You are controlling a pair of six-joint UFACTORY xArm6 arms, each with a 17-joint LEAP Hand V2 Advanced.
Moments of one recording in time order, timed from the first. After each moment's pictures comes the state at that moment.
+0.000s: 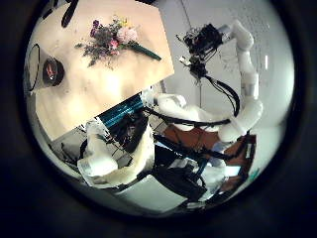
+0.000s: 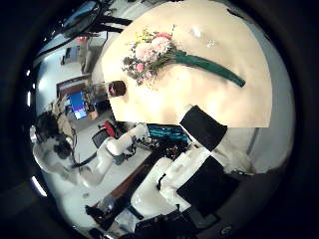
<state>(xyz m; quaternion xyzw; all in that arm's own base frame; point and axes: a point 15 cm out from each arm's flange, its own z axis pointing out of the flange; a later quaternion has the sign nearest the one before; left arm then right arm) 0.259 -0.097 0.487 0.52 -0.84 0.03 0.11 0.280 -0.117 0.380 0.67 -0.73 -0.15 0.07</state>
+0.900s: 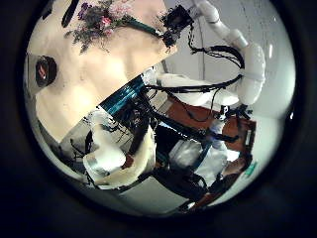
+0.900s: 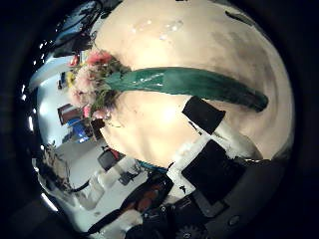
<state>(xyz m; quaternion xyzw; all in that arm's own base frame) 0.273 -0.124 0.436 0.46 -0.87 -0.05 0.16 0.318 -0.175 0.159 0.62 -0.77 -0.14 0.05</state>
